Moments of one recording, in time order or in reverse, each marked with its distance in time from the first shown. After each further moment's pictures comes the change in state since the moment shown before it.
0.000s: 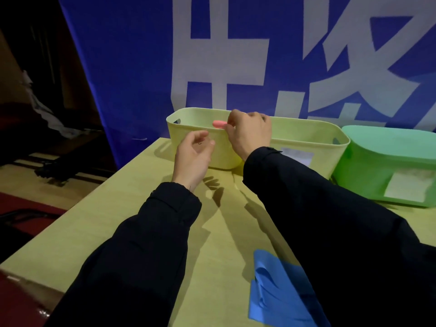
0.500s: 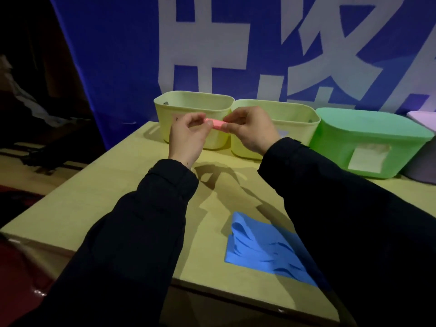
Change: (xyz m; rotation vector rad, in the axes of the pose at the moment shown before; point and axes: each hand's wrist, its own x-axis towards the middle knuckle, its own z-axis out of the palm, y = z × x) left_hand -0.037 0.019 0.017 -0.060 0.012 0.035; right_hand -0.065 0.031 -0.077 0.575 -0.319 0.078
